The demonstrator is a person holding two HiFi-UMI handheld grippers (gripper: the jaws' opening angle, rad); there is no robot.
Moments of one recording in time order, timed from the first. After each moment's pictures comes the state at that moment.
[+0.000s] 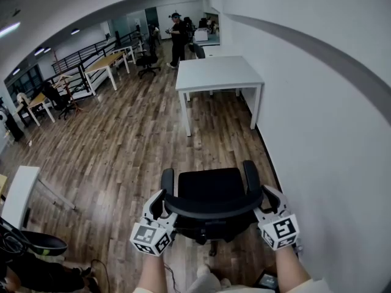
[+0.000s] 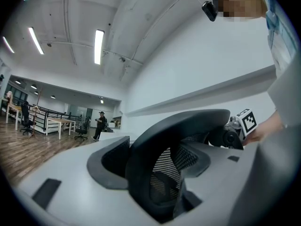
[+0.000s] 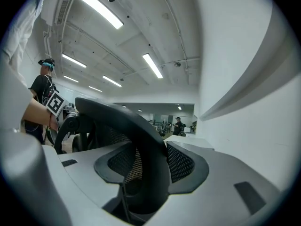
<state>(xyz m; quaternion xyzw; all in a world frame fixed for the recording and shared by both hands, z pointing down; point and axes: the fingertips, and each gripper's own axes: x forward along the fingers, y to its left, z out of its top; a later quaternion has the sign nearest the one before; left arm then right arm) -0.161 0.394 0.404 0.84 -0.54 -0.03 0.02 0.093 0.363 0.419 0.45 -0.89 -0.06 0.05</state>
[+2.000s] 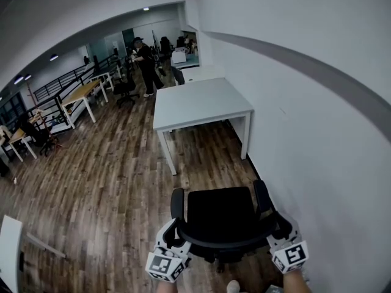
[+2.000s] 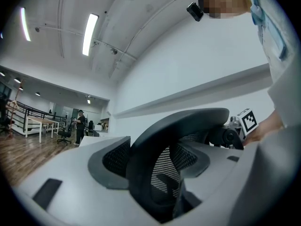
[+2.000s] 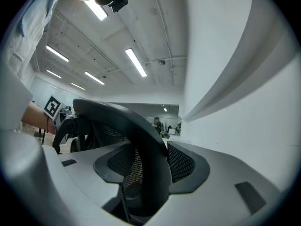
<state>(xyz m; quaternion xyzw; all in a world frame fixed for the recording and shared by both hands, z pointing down) -0.107 0.110 0.404 0.87 -0.48 -0.04 0.01 0.154 0.115 0.420 0.53 -0.85 -0.06 0.04</state>
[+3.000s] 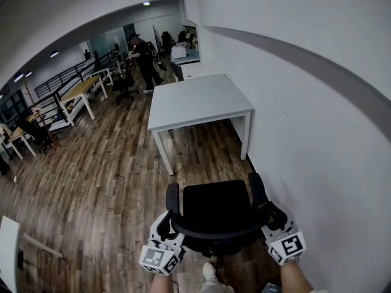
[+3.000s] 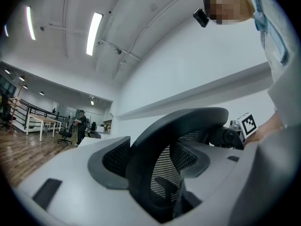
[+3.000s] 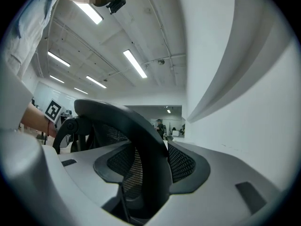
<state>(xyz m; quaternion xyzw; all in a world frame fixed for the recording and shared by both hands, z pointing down) -0.081 0.011 0.403 0.86 -0.50 -0.06 0.00 0.178 0.004 0.417 0.50 -0.86 -0.06 0.01</state>
